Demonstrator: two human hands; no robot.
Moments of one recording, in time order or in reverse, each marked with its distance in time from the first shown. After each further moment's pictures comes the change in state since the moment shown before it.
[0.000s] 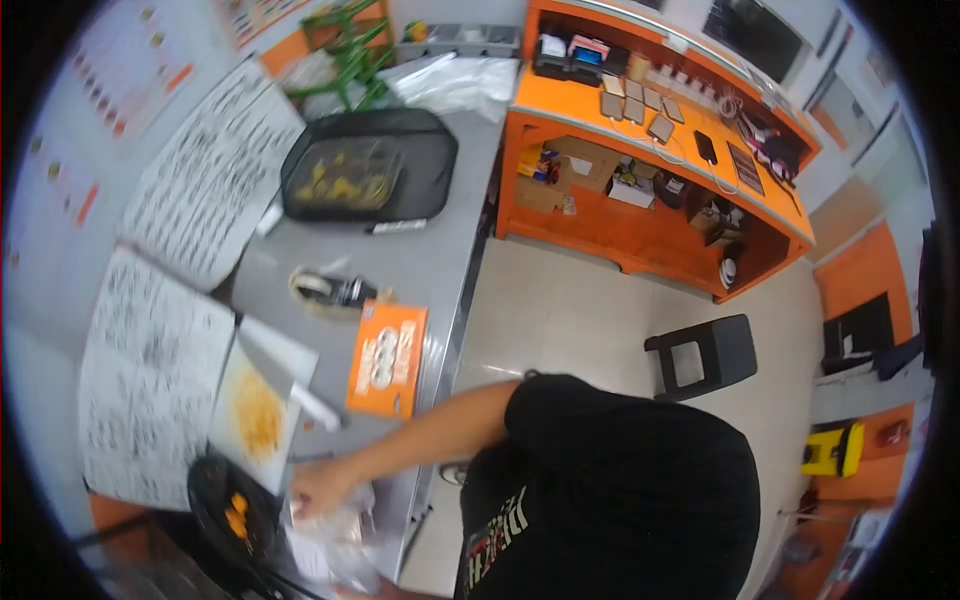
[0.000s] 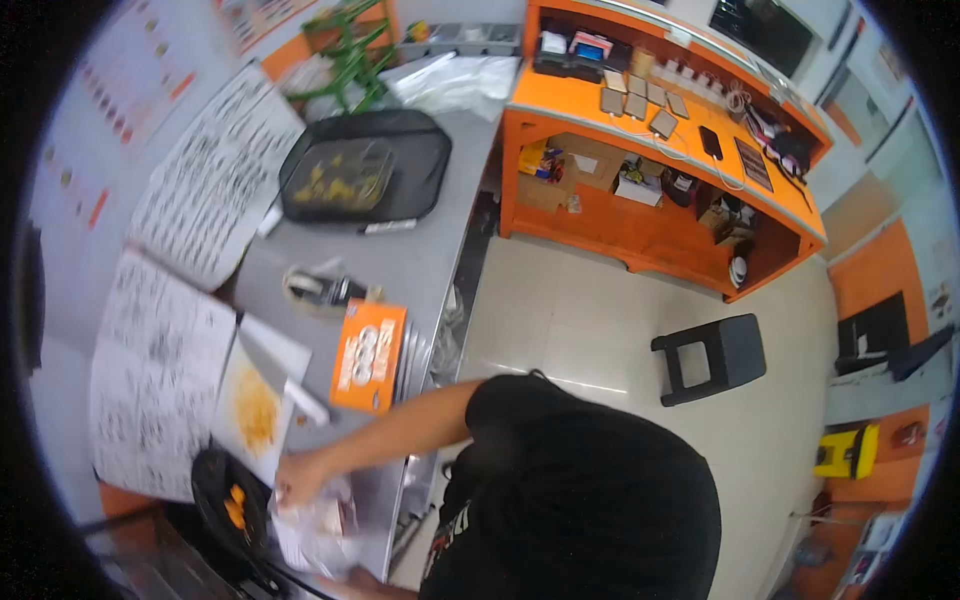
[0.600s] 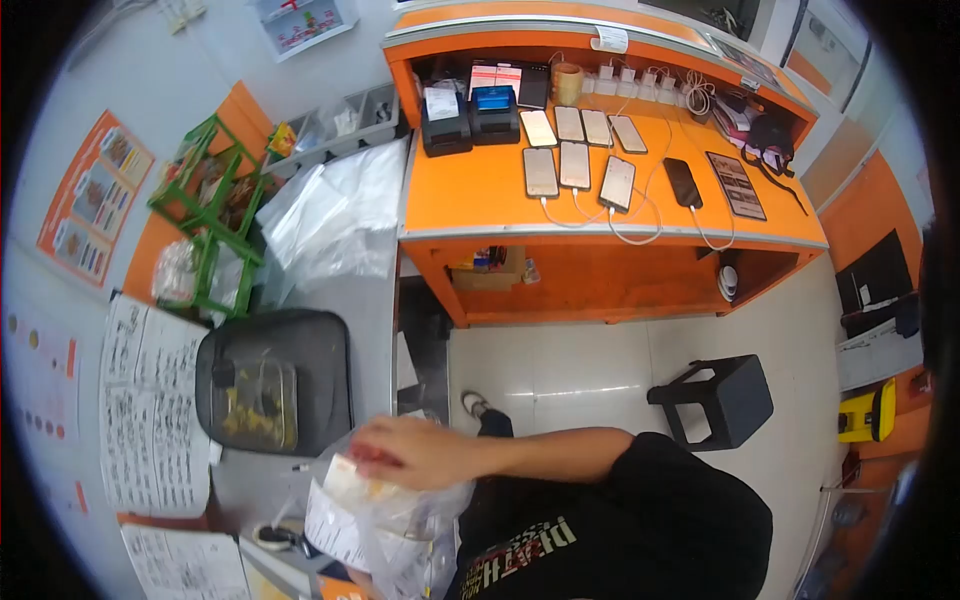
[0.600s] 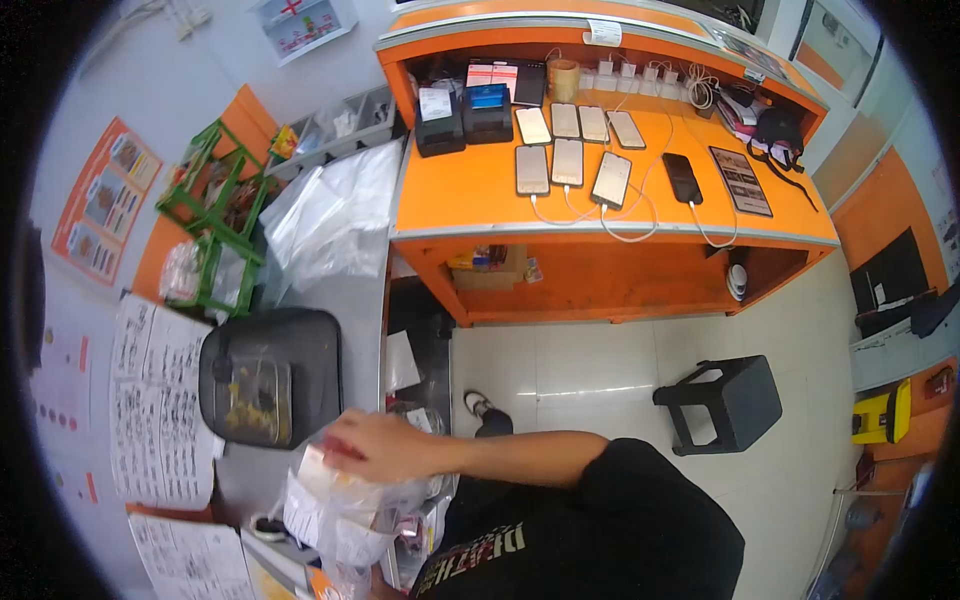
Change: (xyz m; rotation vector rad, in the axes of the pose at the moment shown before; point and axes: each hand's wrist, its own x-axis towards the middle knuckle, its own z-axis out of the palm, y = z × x) left_hand -0.085 -0.207 0.533 -0.097 -0.659 -0.313; right_hand -0.351 -0.004 -0.556 -0.141 0.608 0.356
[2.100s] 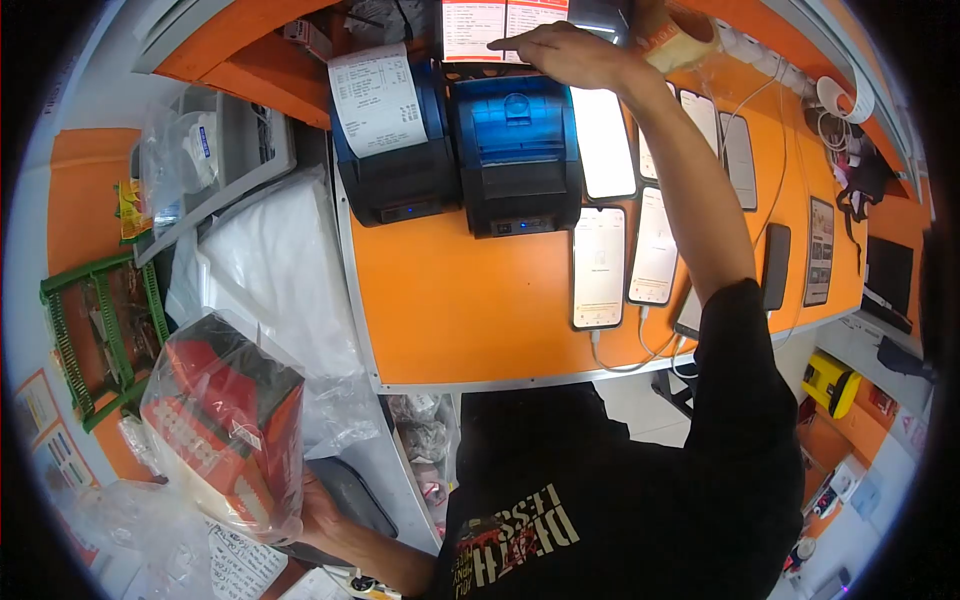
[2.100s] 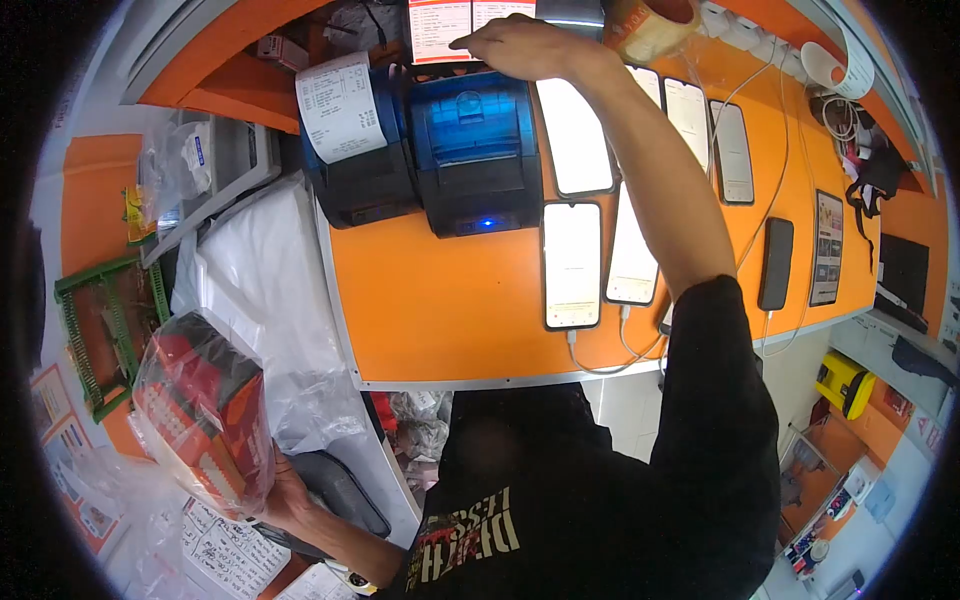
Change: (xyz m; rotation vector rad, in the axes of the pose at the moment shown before) left_hand 0.389 -0.078 0.372 -0.153 -0.027 -0.028; right_hand 0.233 0.396 -0.699 -0.816 0.149 0.633
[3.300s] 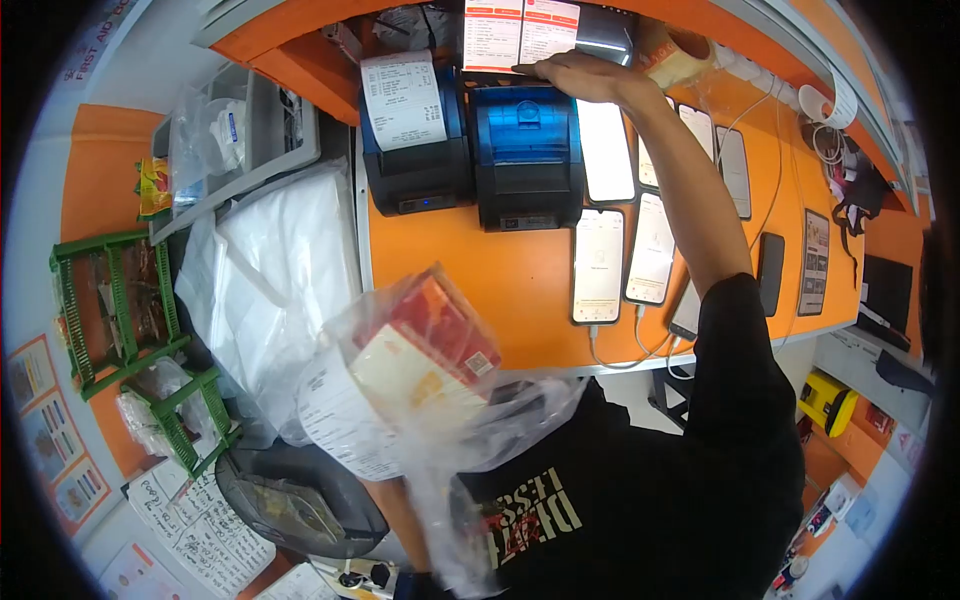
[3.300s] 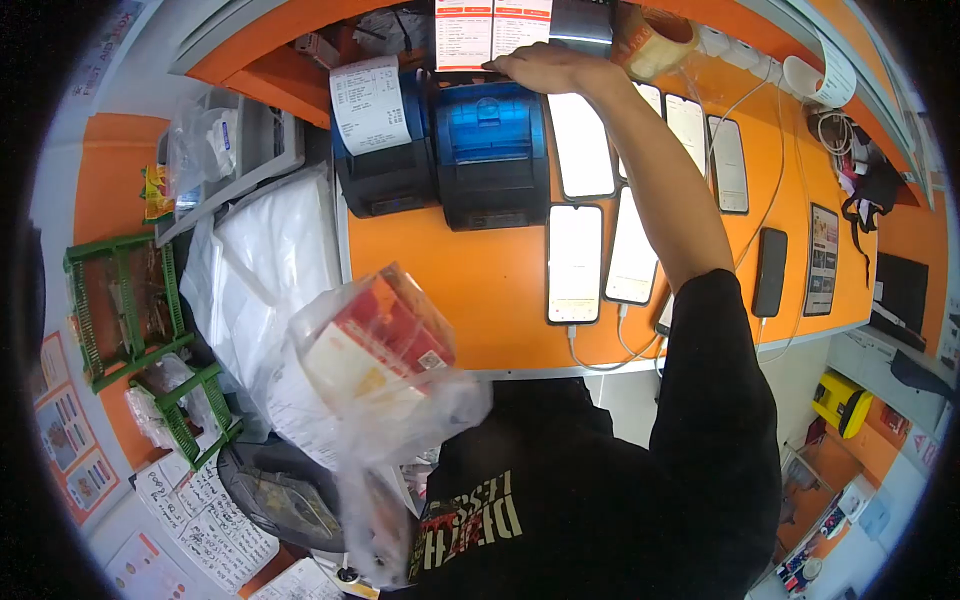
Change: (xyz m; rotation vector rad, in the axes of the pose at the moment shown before) left_hand -0.018 -0.075 -0.001 0.086 -0.044 -0.175; right_hand 0.000 0.012 0.003 0.063 -0.126 0.121
